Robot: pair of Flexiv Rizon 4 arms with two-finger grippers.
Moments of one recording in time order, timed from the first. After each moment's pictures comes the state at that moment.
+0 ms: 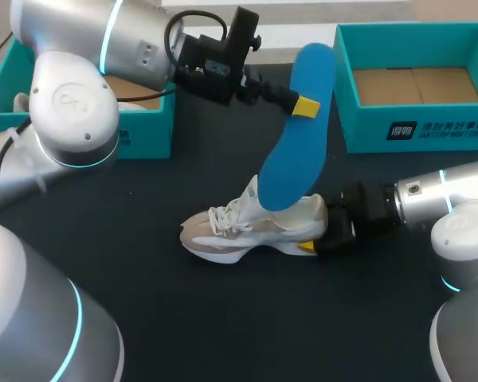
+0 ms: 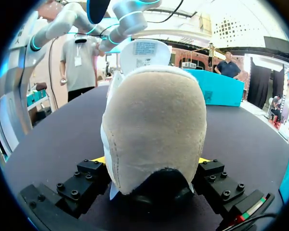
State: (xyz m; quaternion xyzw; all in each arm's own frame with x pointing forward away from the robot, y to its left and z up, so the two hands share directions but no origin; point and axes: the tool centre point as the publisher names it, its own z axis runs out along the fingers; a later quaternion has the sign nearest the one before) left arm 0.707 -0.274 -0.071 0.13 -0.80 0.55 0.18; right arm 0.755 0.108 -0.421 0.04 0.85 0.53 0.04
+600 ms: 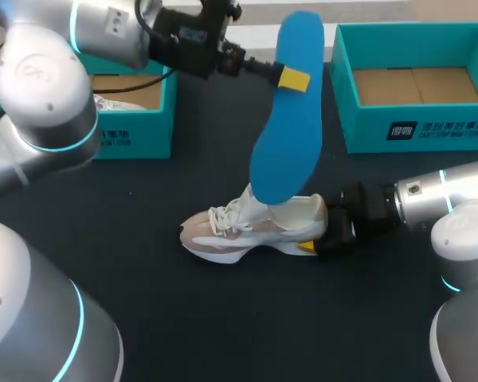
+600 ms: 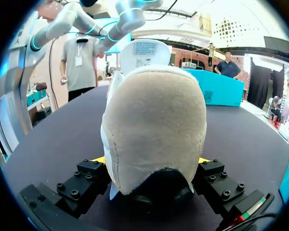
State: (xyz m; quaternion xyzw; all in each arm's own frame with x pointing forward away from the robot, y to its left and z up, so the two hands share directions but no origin) left arm 0.683 -0.251 0.002 0.16 -0.76 0.57 0.28; right arm 0.755 0.108 -0.421 0.04 0.85 0.53 0.04
